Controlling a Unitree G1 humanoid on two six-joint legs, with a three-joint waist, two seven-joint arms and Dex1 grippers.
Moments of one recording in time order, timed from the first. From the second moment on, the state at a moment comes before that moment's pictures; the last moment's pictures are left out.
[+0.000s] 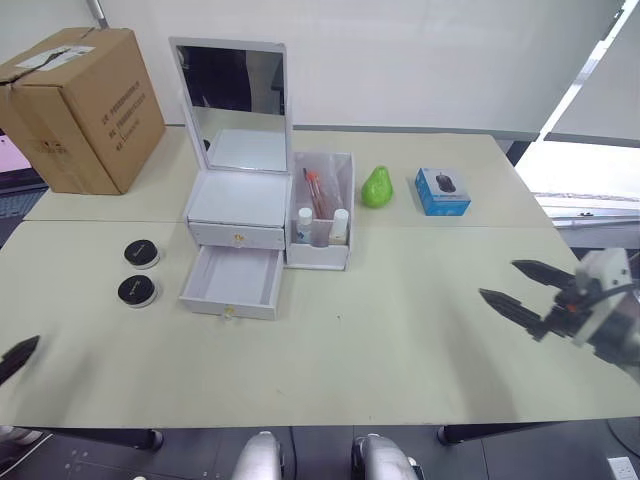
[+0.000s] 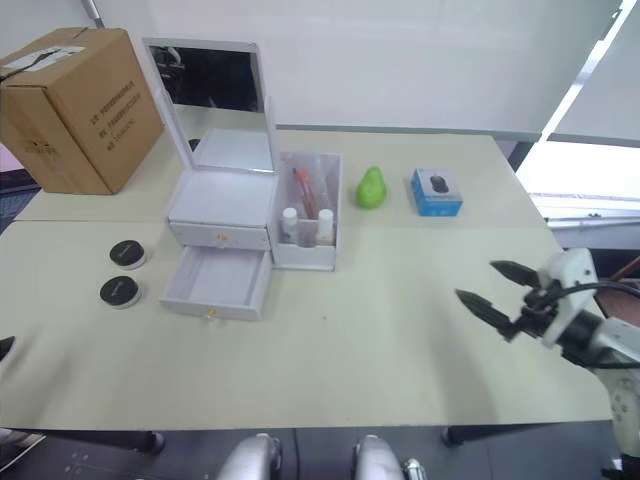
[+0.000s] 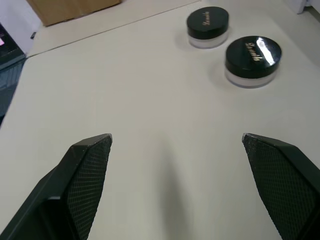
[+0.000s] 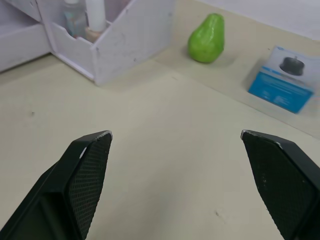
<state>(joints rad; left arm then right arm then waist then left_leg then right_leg) 0.37 1.02 0.81 0.45 -0.51 0.03 -0.99 0.10 -0.82 -0.51 -0.15 0.57 0.36 0.95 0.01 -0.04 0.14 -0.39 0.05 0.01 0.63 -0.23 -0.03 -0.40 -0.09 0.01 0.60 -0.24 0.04</state>
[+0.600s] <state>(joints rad) 0.37 0.88 0.86 0.29 -0.51 0.13 -0.95 0.06 -0.77 -0.46 -0.17 0.58 0.37 0.96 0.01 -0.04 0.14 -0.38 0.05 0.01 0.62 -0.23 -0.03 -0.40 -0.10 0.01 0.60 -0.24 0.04</state>
